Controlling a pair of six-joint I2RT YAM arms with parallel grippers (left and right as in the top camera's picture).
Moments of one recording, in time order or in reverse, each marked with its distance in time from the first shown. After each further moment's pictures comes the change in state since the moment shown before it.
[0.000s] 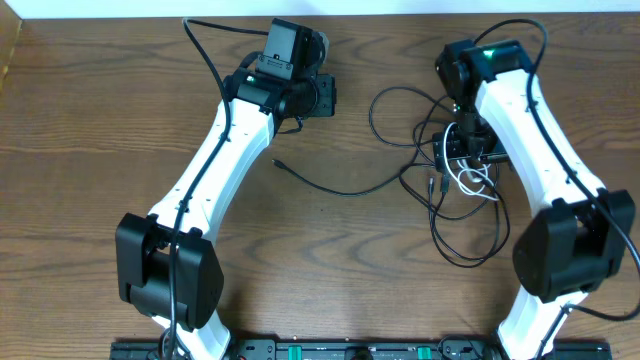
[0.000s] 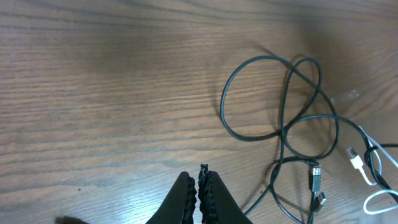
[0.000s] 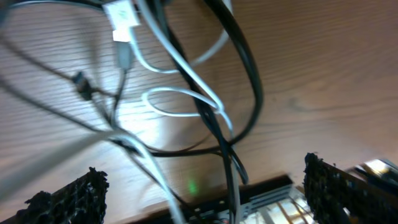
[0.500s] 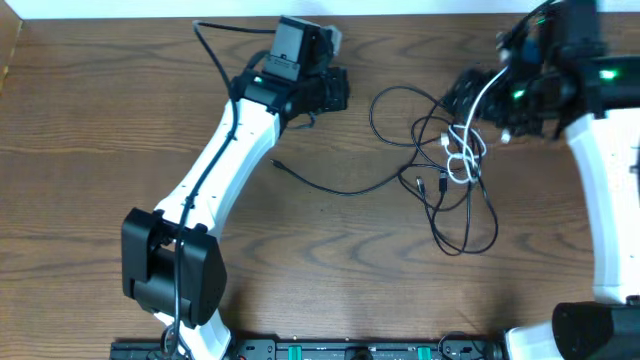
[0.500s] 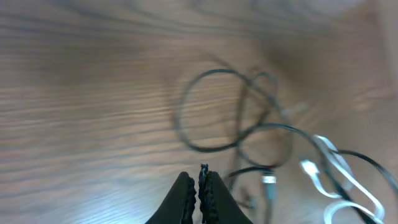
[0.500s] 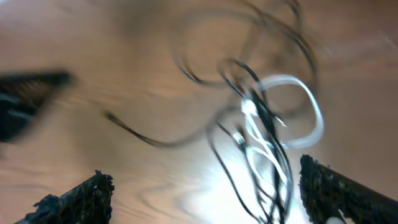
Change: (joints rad) left arm -0.013 0.017 0.000 0.095 0.101 -0.082; right arm -0.143 -0.311 0.000 0.298 -0.507 -0.042
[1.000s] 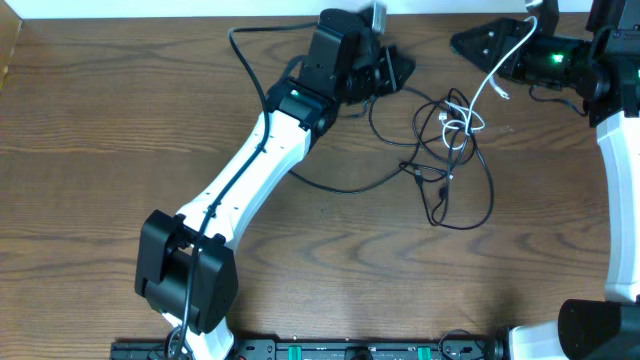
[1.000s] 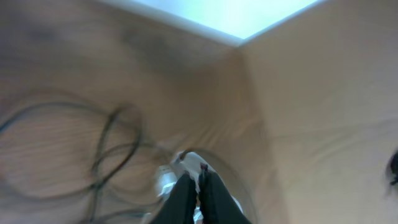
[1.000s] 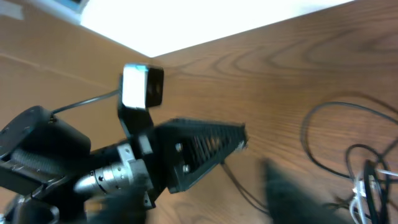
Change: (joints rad) left arm -0.138 0.006 0.000 0.359 0.157 -0.364; right arm -0.159 -0.018 -0.002 0.432 -0.593 0.068
